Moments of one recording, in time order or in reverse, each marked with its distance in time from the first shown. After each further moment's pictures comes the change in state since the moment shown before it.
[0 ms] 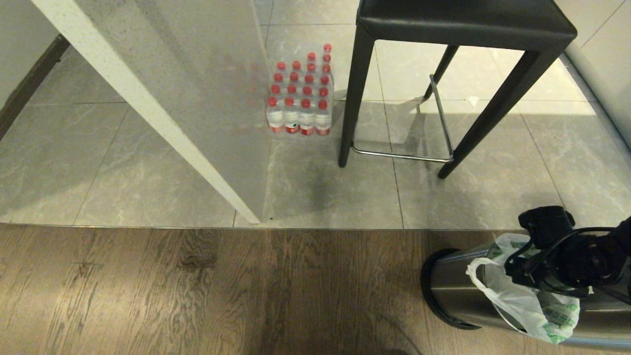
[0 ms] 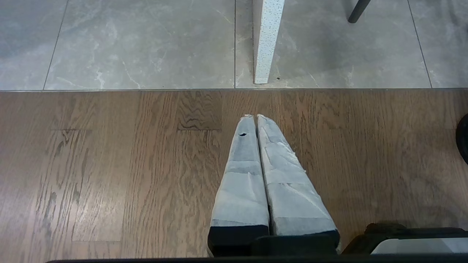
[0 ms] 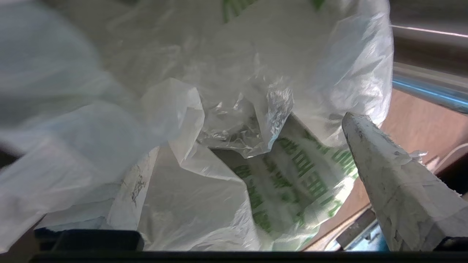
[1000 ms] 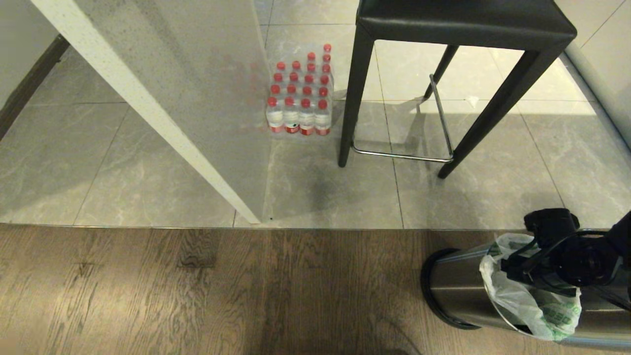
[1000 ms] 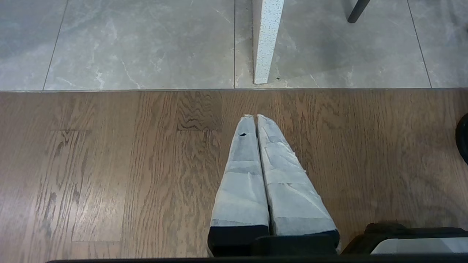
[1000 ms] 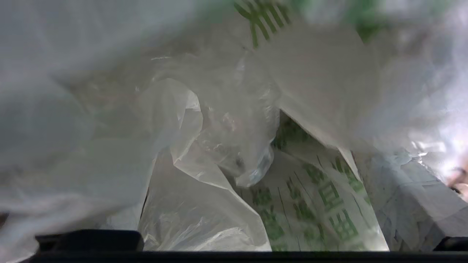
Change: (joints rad) left arm 0.000 0.000 0.000 0.000 0.000 0.000; right arm -0.065 0.087 -0.017 -0.122 0.164 -0.005
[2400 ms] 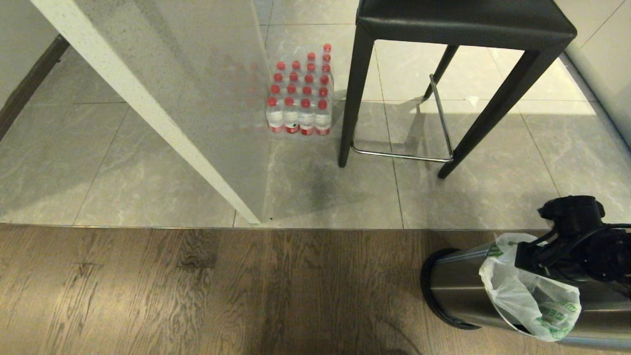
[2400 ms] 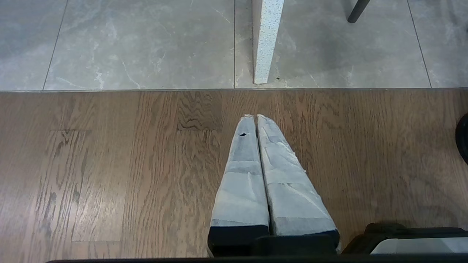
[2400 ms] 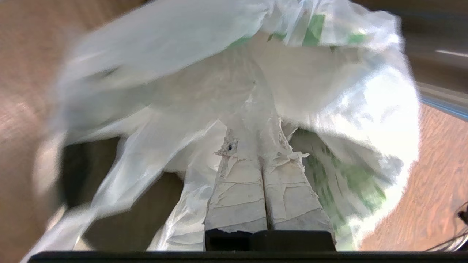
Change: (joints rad) left arm 0.000 0.000 0.000 0.000 0.000 -0.001; right arm -0.003 -0.173 0.034 0.046 0.081 -0.003
